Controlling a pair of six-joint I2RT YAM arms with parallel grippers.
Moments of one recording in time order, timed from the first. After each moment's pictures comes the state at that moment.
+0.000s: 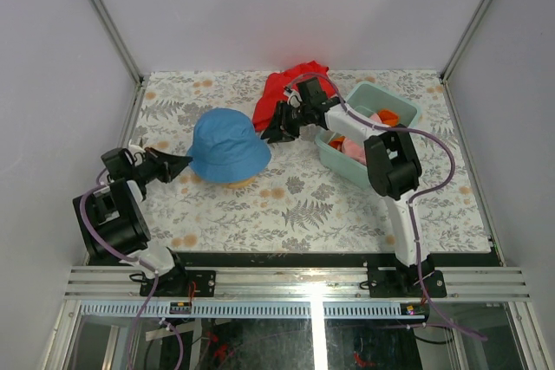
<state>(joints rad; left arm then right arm) 0.52 1.53 0.54 0.39 1.07 -0.98 0.50 2.26 1.80 -0.35 -0.72 0.76</state>
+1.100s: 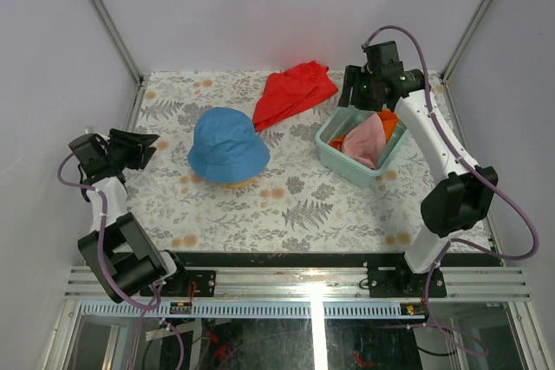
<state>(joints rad) 0.62 1.25 0.76 -0.03 0.69 -0.91 0.31 1.73 1.77 -0.82 -0.08 0.37</state>
